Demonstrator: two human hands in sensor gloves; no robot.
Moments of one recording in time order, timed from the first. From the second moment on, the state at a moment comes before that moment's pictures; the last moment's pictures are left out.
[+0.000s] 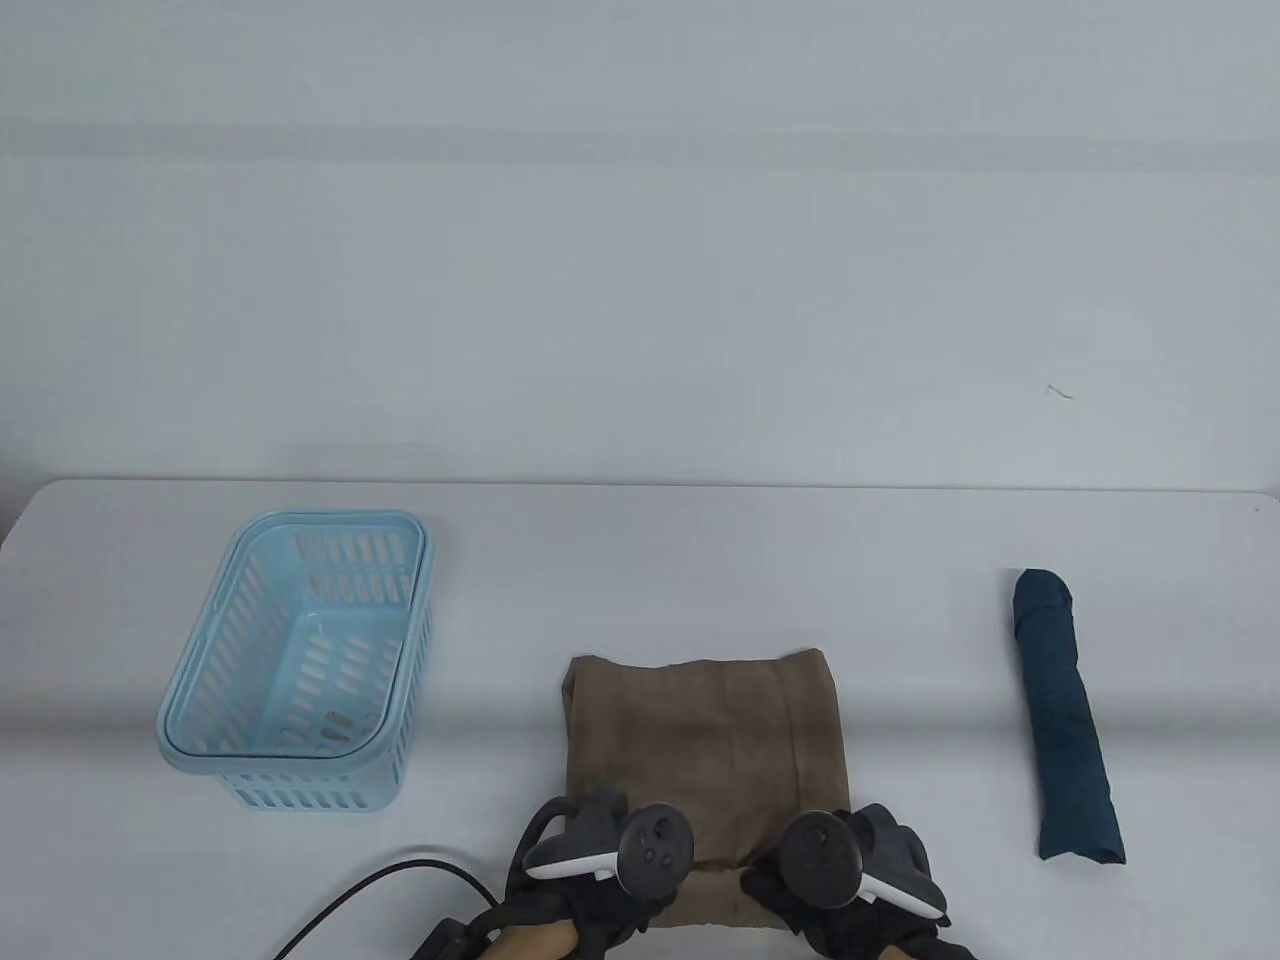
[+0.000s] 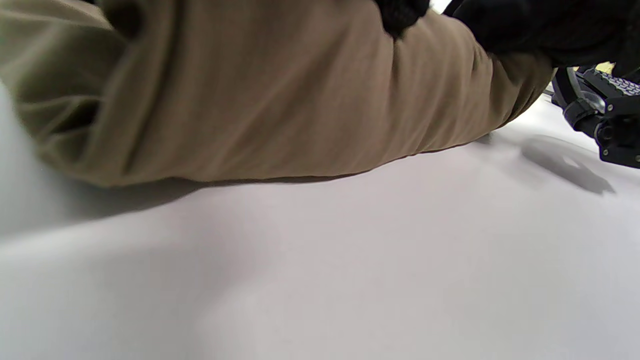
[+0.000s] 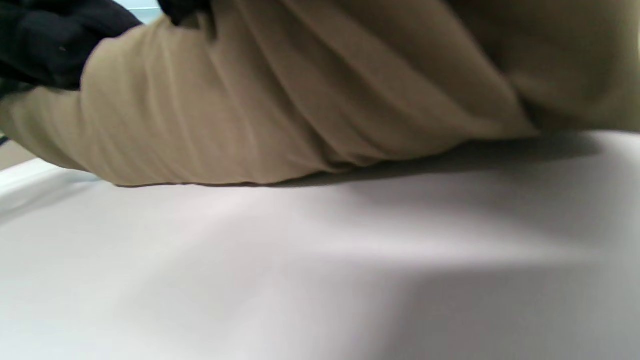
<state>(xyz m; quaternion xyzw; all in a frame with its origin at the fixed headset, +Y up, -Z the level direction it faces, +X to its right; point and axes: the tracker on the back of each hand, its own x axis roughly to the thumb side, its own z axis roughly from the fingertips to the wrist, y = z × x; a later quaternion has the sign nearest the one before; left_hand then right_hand) -0.047 -0.758 -0.317 -0.19 -0.35 0.05 0.91 0.150 -0.771 -0.310 0.22 0.12 0.96 0.12</state>
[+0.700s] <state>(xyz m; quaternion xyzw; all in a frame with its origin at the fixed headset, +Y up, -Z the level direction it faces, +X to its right) -0.037 -0.747 -0.299 -0.08 -0.37 -0.10 0.92 0.148 -0.763 -0.293 0.28 0.07 0.96 0.03</state>
